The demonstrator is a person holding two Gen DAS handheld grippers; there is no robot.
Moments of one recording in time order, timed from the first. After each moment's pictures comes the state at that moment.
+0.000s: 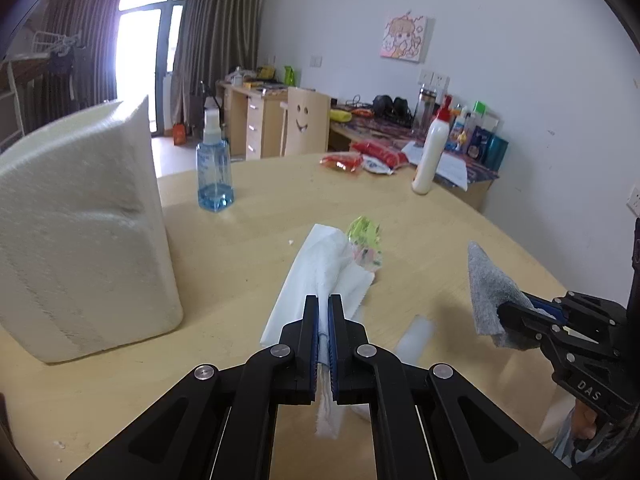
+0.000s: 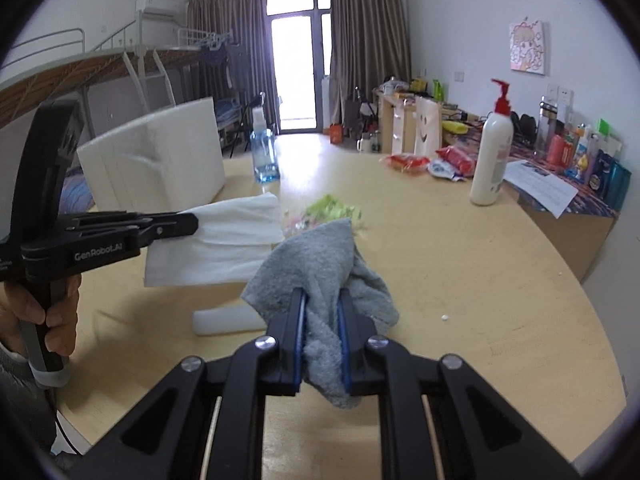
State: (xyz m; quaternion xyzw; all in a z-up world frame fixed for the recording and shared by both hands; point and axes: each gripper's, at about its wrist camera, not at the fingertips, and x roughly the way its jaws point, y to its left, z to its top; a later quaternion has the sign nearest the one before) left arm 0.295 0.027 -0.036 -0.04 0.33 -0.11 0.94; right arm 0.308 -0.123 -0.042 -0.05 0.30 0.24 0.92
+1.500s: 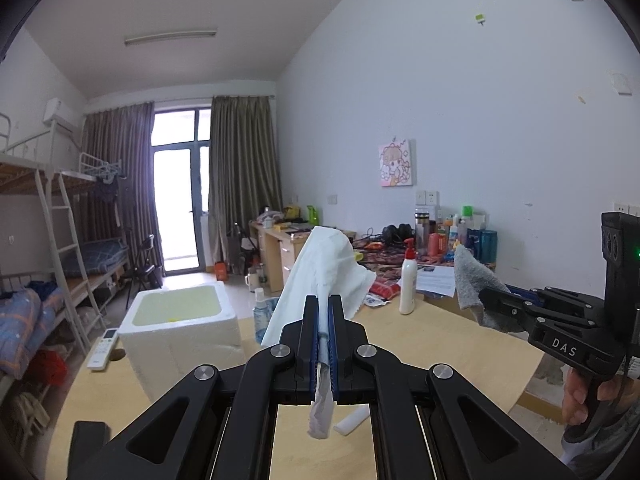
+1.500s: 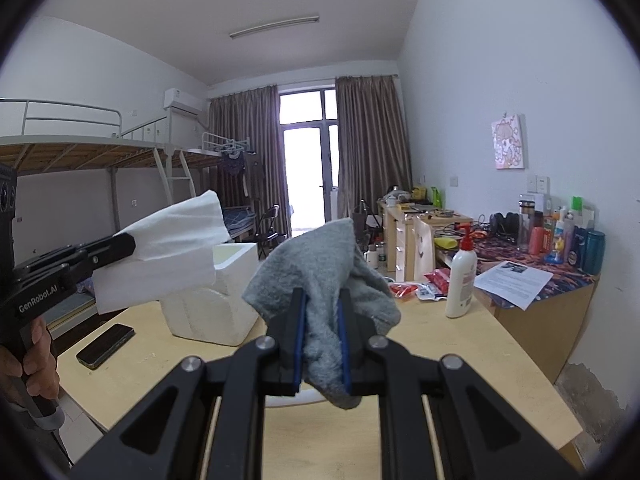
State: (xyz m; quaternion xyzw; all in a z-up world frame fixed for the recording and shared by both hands) left arm 0.119 0.005 0.073 0.02 0.08 -0.04 1.00; right arm 0.229 -0.170 0.048 0.01 0.10 0.27 0.96
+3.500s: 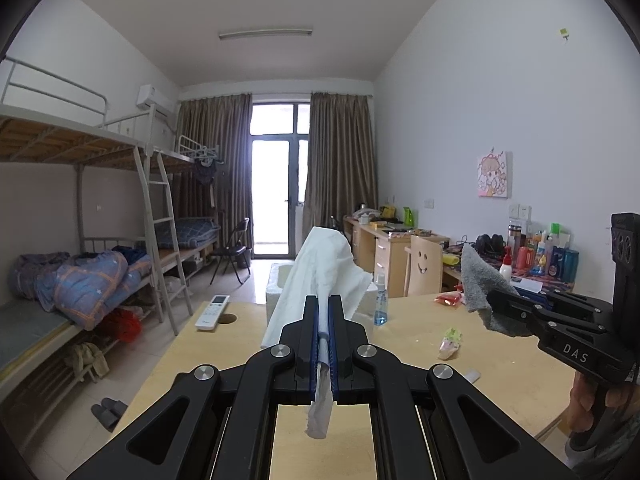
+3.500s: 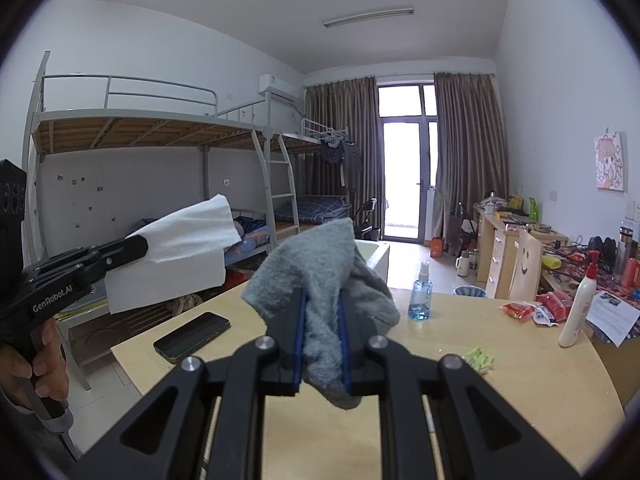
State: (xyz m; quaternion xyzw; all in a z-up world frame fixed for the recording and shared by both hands) left arm 0.040 0.077 0.067 -0.02 0.08 0.13 0.99; right arm 0.213 -0.068 0.052 -0.03 0.09 0.43 0.90
